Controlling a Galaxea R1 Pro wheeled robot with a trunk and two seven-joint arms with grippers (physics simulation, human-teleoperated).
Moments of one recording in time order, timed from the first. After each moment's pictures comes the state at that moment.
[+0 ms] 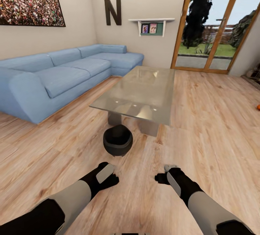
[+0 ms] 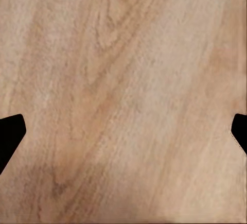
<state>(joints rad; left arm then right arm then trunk) -0.86 -0.15 -0.65 -0.32 1.22 0.53 0.70 -0.74 0.02 0.19 -0.45 -0.29 0.56 -0.13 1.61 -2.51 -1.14</state>
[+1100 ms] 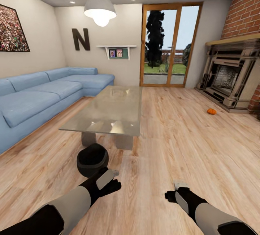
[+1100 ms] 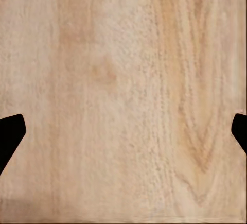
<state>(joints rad) -0.82 -0.15 -0.66 -0.32 1.22 0.53 0.62 -0.72 -0.02 0.19 -0.16 -0.29 0.31 -0.13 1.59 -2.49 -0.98</state>
